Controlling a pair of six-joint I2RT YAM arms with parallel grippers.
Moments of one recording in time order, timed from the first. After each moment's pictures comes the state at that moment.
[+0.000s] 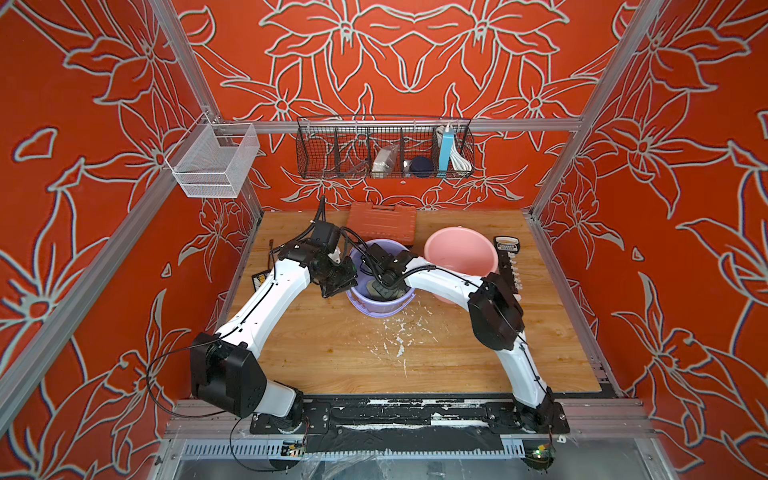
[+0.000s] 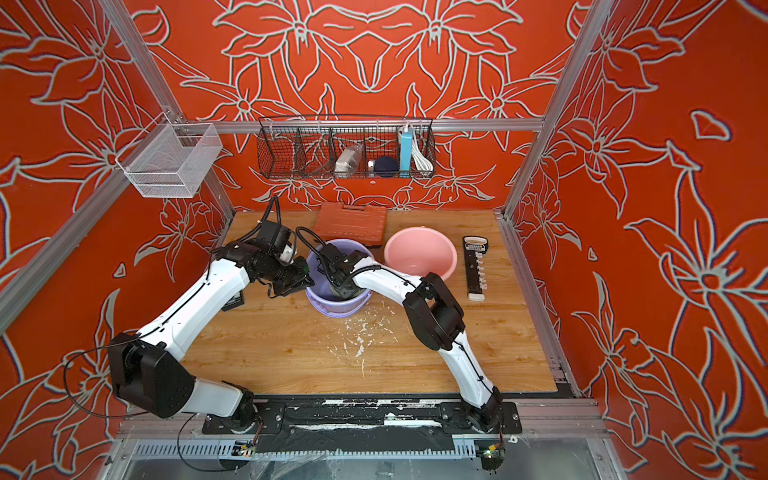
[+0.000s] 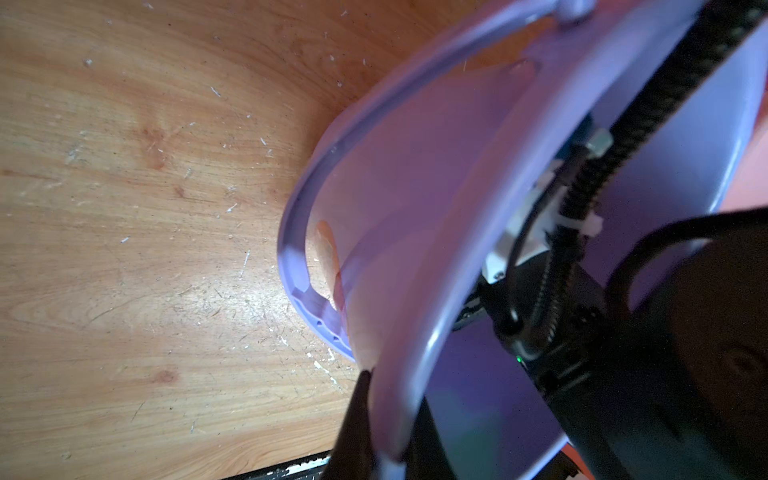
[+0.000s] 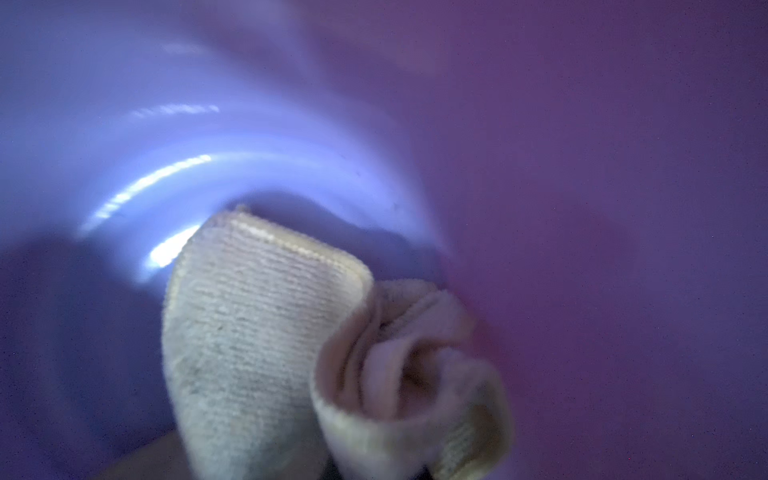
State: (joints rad) left arm -0.26 1.44 1.31 -1.00 0.32 -0.74; right arm 0.88 2.24 1.86 -0.86 0.28 0.01
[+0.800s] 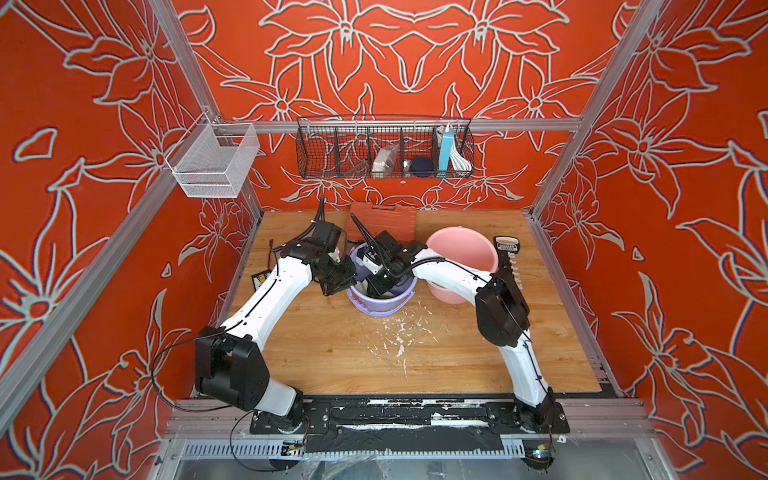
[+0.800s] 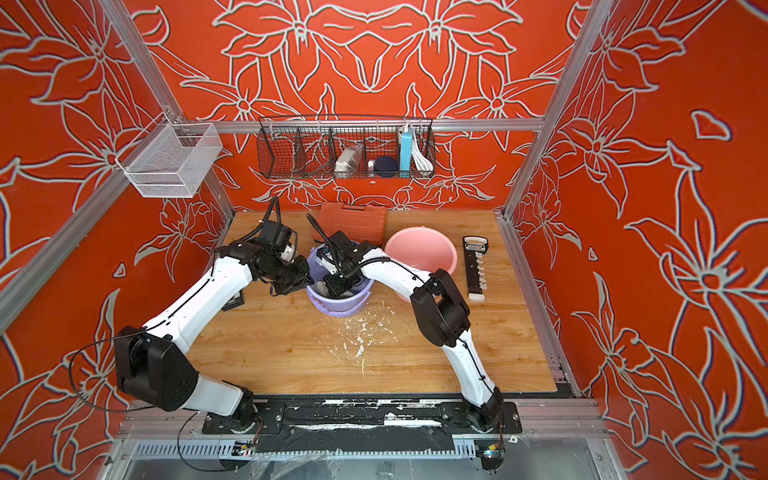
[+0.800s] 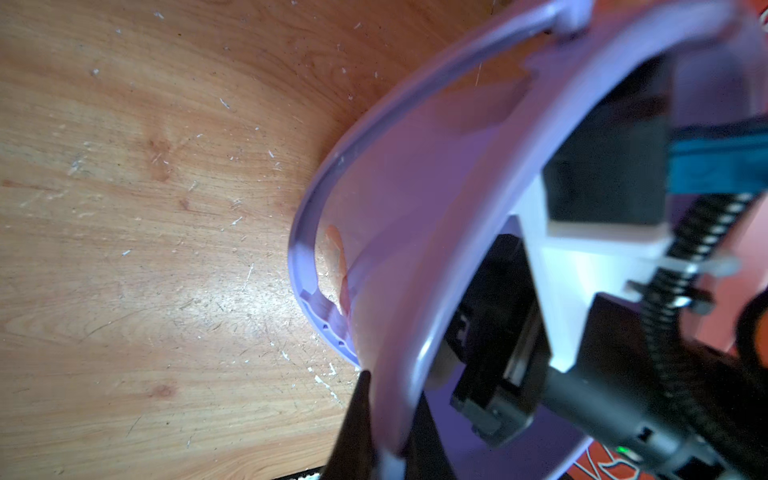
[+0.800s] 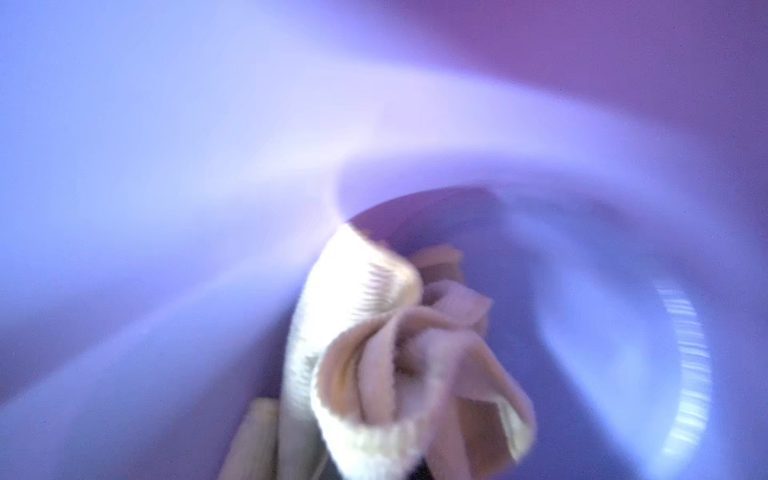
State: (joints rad) left arm -0.25 1.47 1.31 -0.98 0.31 -0.74; right arm 0.82 2.18 1.89 -0.82 -0.30 0.10
